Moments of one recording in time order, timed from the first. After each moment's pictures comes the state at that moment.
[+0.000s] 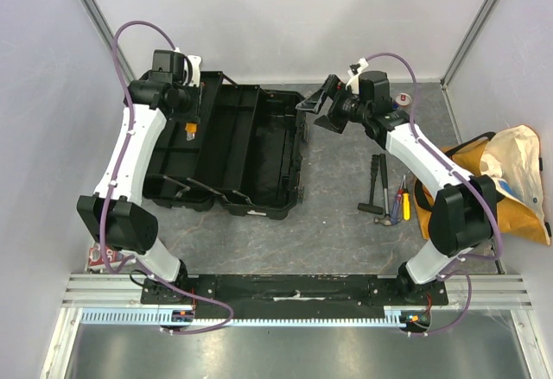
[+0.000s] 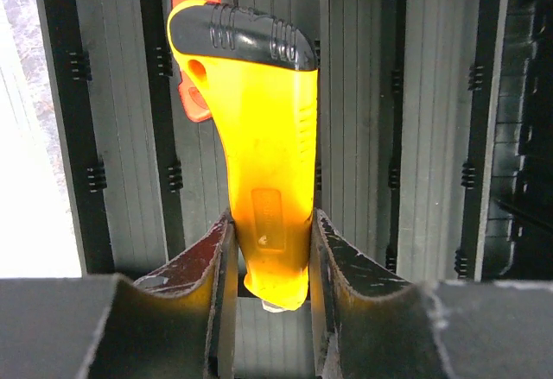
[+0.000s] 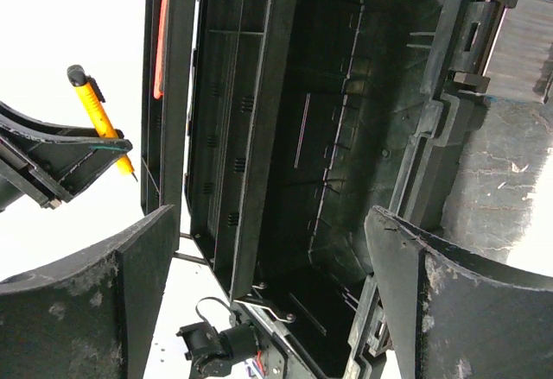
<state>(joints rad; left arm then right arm) -0.15 1.63 1.79 -1.03 -0.03 0.02 0.33 1.63 1.35 -0.15 -0.47 0.87</state>
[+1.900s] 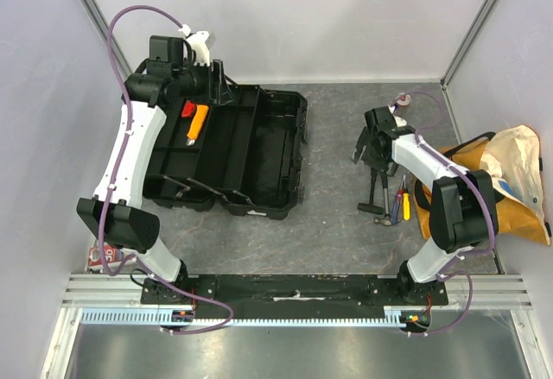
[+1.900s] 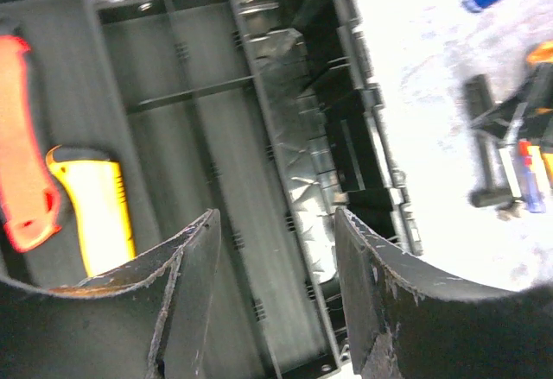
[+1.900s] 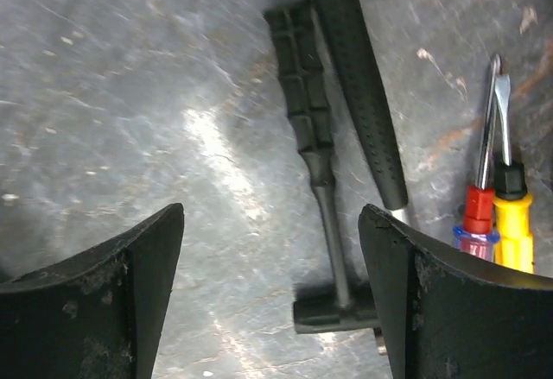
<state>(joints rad) -0.18 1.65 1.92 -0.92 0.31 -0.06 0.22 1.65 1.17 -0.63 0.24 0.64</state>
